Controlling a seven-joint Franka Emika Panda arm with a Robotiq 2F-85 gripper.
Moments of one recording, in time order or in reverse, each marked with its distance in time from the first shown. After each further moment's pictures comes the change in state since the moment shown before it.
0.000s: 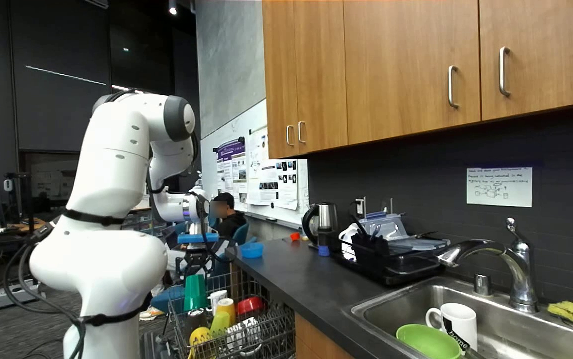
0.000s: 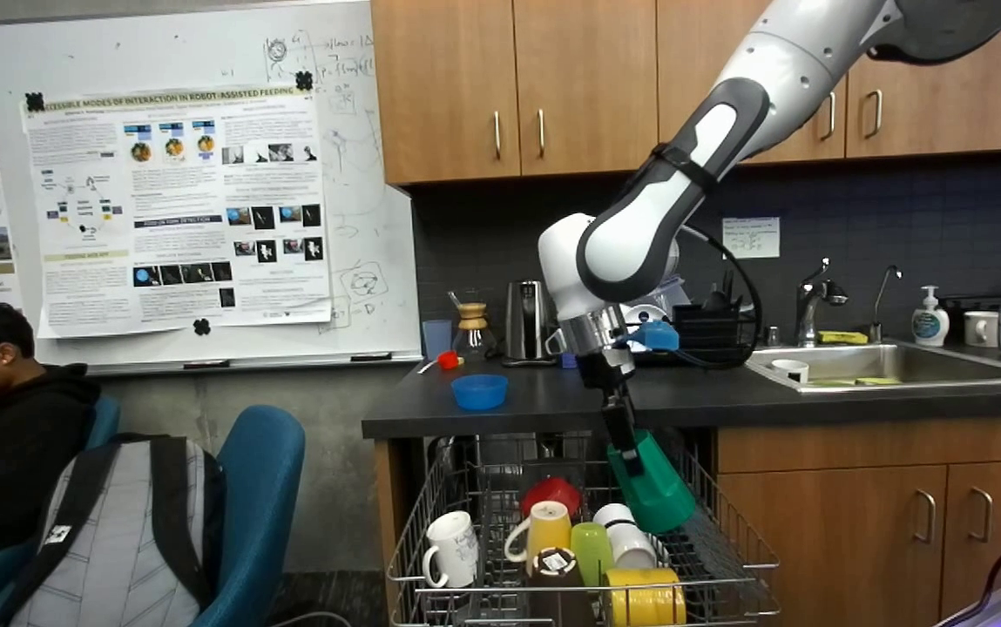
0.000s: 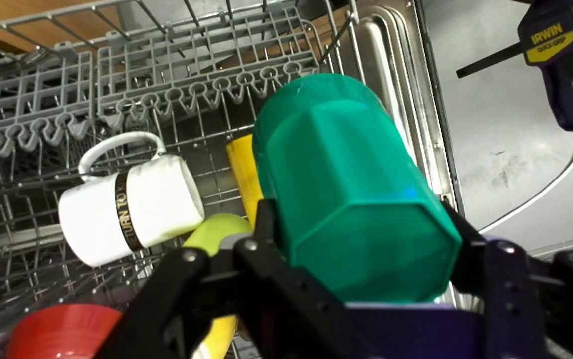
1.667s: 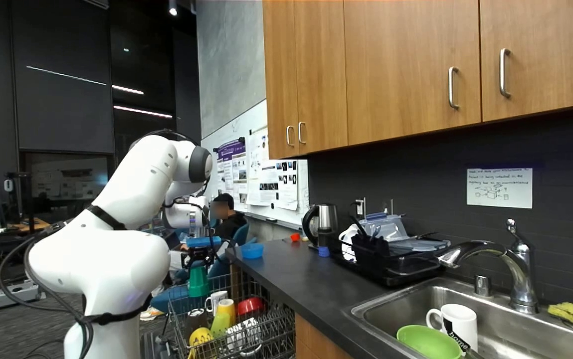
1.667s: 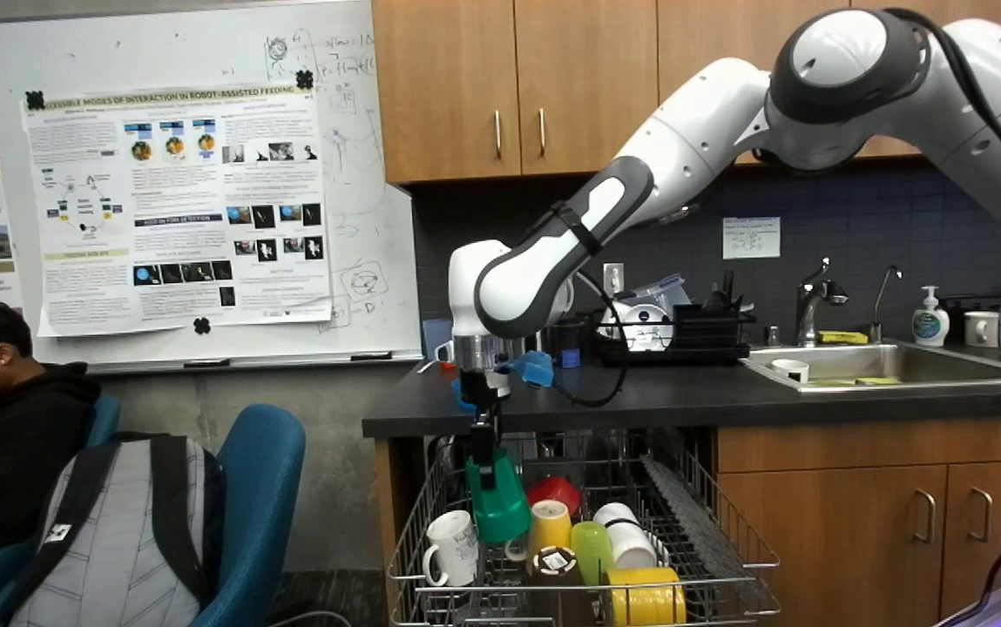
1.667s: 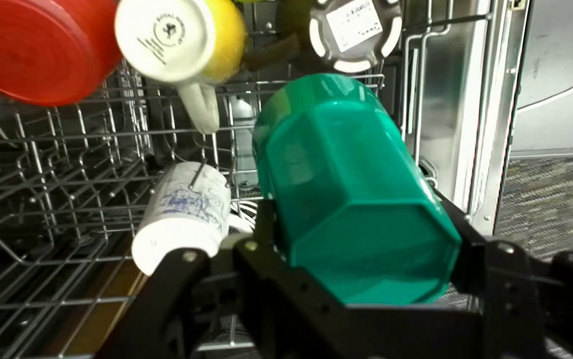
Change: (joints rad) arm 0.100 0.441 0.011 0.553 -0.102 0.115 -0.072
